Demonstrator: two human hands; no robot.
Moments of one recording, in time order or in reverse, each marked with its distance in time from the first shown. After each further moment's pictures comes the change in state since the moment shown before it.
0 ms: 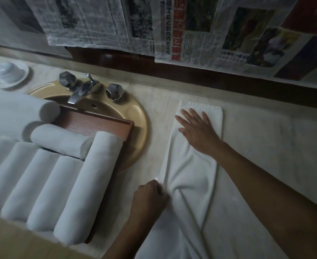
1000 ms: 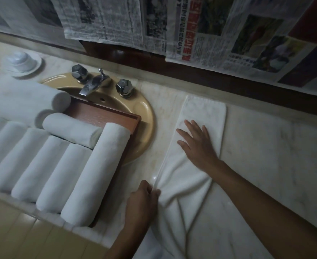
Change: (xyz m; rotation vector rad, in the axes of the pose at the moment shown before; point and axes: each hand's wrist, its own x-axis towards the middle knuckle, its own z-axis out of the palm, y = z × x) left_hand -0.028 -0.044 0.019 -0.220 0.177 -0.070; right_hand -0.048 -0.048 0.011 0.158 0.186 0.012
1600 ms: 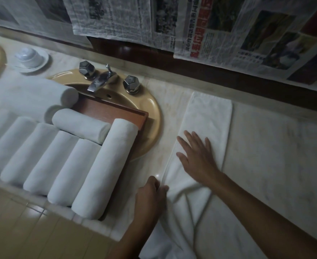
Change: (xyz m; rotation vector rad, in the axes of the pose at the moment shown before) left_hand -0.004 0.011 -0.009 -0.037 -0.087 -0.067; right_hand -0.036 -0.048 -0.001 -0.061 -0.146 0.089
